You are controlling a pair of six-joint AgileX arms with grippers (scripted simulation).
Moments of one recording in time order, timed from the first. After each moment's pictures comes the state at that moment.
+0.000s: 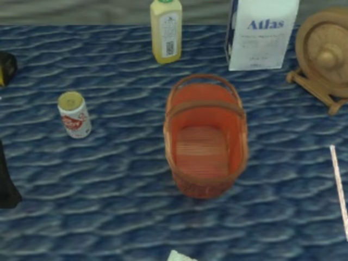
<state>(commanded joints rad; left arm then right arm) 0.00 0.00 0.00 0.00 0.00 0.00 0.00 0.00 0.00 0.00 0.00 0.00</state>
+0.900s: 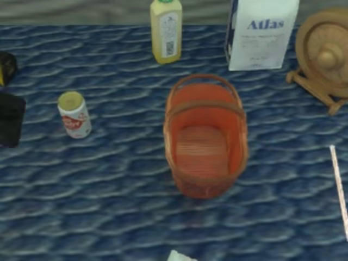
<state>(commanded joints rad) -0.08 0.89 0.79 -0.51 0.00 0.27 0.00 0.00 0.00 0.00 0.00 0.00</state>
